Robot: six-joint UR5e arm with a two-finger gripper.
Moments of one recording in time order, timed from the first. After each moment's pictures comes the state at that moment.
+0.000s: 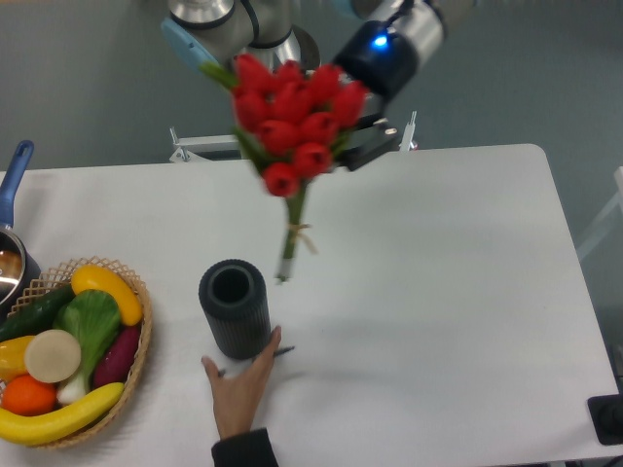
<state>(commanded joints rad) 2.92 -1.61 -1.84 -0.79 0.19 1.05</state>
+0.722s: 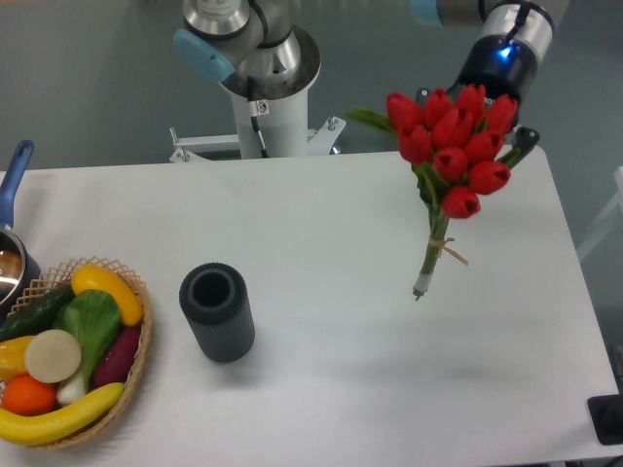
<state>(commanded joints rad) 2.99 -1.70 -1.79 -0.79 0.28 1.15</state>
